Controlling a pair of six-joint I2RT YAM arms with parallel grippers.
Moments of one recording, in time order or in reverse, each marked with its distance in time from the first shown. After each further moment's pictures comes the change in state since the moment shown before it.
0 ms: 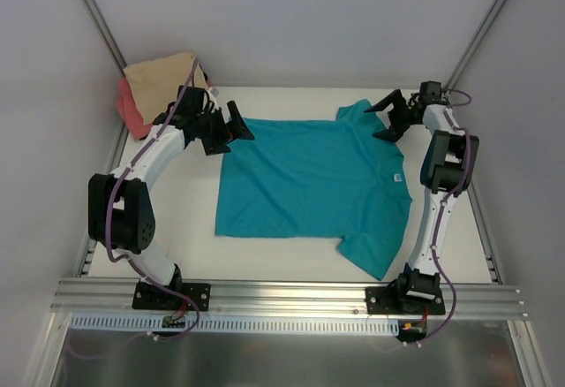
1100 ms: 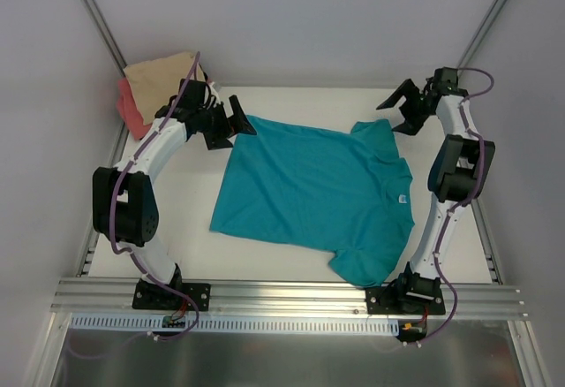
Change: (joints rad) left arm 0.000 0.069 0.085 -0.026 0.029 0.002; right arm -0.016 -0.225 -0.127 -0.145 0.161 -0.196
